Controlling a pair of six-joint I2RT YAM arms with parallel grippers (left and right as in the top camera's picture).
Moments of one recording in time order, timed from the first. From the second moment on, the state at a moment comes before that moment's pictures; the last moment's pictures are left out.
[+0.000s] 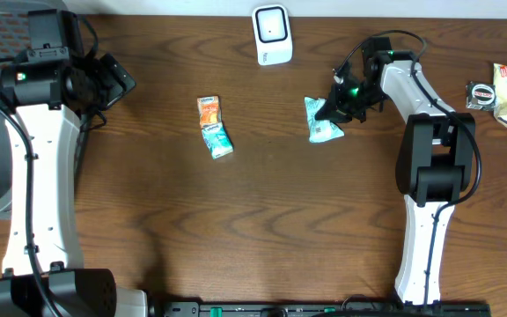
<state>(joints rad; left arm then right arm) 0.12 1.61 1.71 -1.18 -0.06 -0.59 0.06 2.43 1.92 -1.06 -0.65 0.15</state>
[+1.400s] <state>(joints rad) 0.12 1.61 1.71 -1.18 -0.06 -0.59 0.26 2.00 2.02 -0.87 -0.49 0.17</state>
